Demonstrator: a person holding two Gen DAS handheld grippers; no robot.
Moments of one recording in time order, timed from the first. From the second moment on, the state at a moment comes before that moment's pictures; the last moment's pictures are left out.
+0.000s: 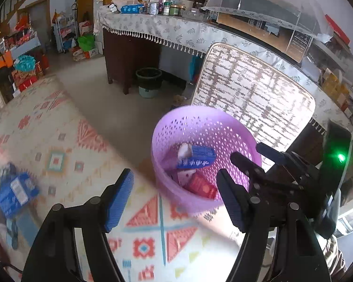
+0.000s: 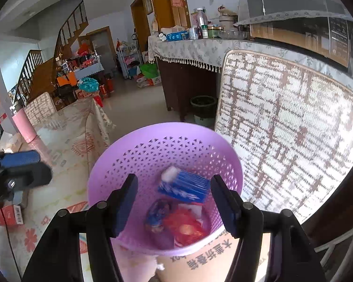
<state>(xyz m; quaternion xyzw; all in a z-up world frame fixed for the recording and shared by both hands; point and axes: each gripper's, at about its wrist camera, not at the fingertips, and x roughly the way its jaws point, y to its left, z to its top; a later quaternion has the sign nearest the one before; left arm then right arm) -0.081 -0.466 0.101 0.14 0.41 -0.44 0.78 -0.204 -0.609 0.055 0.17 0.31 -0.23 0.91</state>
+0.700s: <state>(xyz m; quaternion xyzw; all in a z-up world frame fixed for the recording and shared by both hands) -0.006 -0.230 0.060 0.07 0.47 -0.30 0.83 -0.188 -0.485 0.055 0.15 0.35 -0.13 0.92</state>
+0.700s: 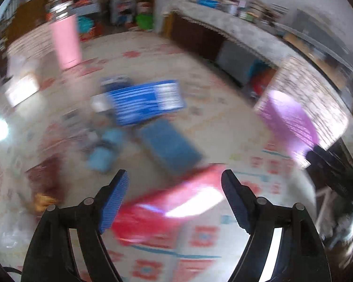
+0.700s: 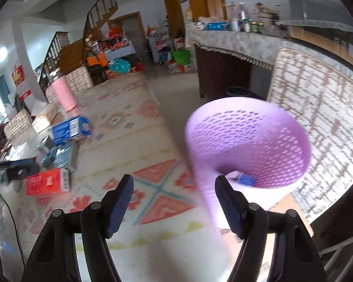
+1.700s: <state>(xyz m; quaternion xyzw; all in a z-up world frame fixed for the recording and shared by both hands) 0.050 -0.101 0.033 0.00 0.48 -0.18 0.86 -0.138 -0.388 0.052 0.14 0.39 -0.03 0.91</state>
